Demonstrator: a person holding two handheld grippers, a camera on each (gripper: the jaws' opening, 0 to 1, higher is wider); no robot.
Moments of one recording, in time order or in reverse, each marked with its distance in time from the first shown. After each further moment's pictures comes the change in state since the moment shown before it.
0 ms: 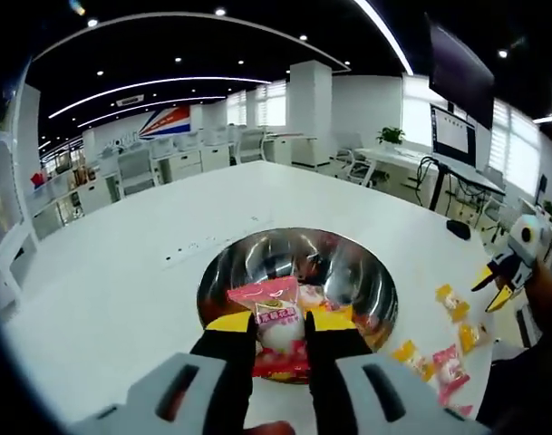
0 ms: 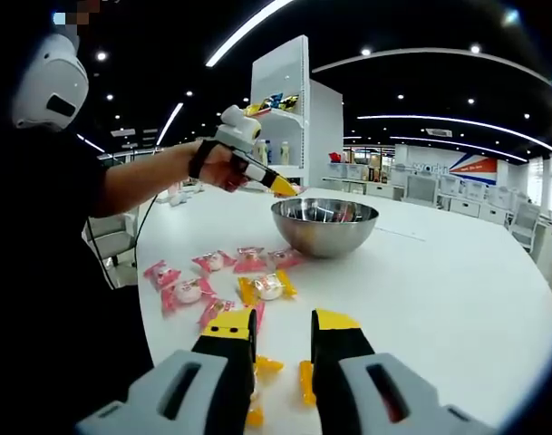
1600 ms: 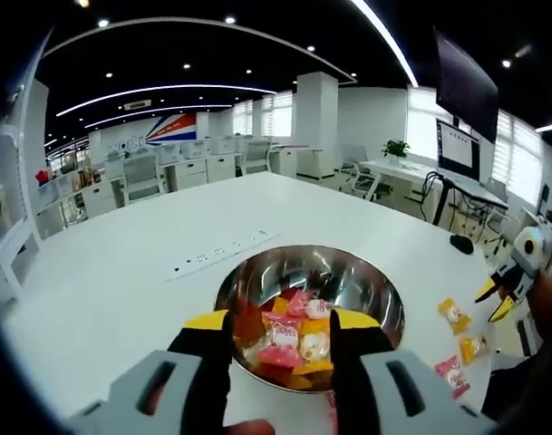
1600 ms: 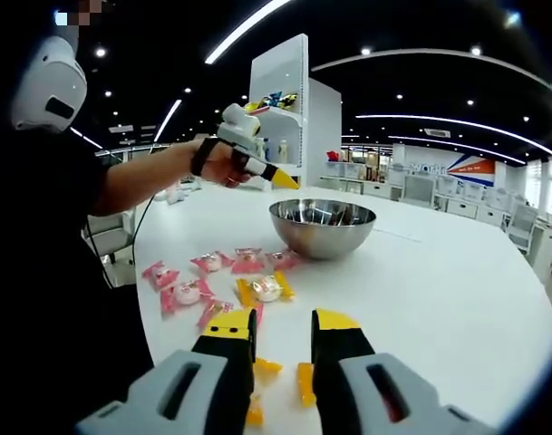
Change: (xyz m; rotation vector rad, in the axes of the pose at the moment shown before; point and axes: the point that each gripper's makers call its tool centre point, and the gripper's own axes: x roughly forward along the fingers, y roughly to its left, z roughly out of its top) left arm -0.015 0.012 0.011 -0.018 -0.061 0.013; right arm -0.002 -0.001 0.005 -0.012 0.013 -0.014
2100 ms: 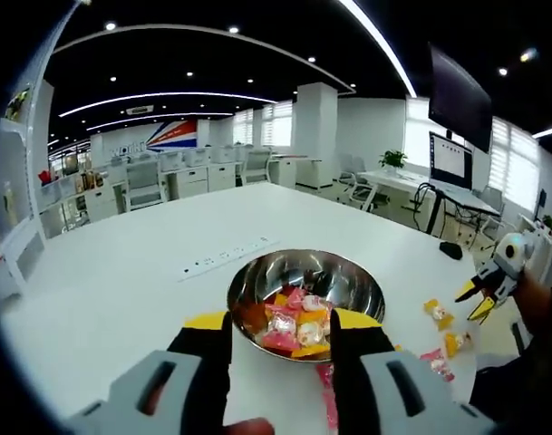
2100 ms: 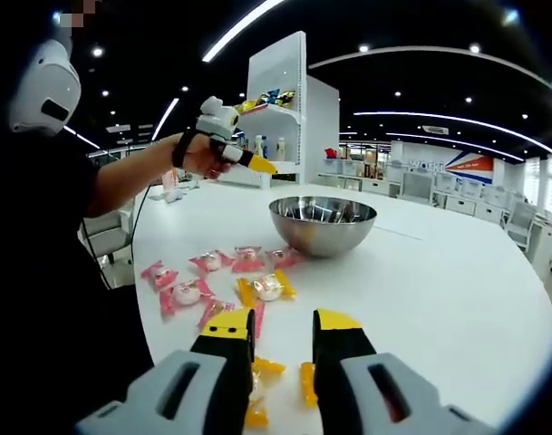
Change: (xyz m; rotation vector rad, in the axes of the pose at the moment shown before) left arm -0.050 0.000 0.002 -0.008 -0.046 -0.009; right arm 0.002 0.003 -0.001 0.010 0.014 -0.011
